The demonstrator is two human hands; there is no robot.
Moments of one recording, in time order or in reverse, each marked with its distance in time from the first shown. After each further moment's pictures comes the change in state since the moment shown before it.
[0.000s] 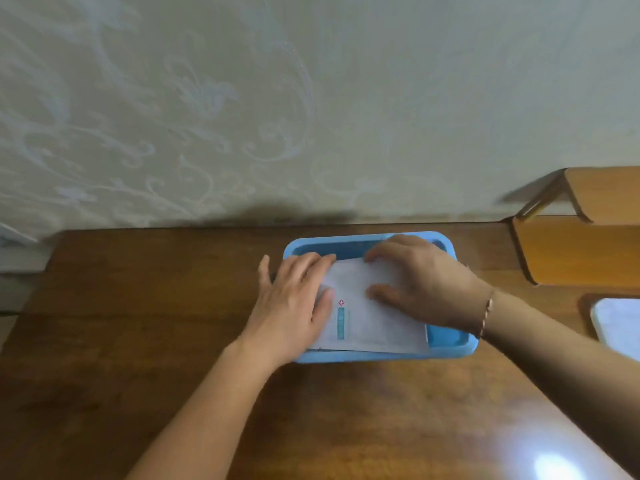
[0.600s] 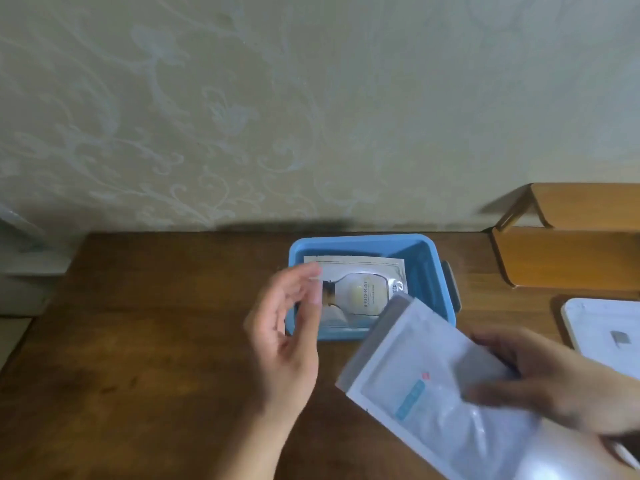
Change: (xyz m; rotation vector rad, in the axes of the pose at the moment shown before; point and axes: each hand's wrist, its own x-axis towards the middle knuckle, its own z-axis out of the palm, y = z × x) left_hand -0.085 0.077 -0.042 -1.039 0.770 -0.024; right_hand -0.156 -0.005 -0.056 0.886 -0.502 0.161
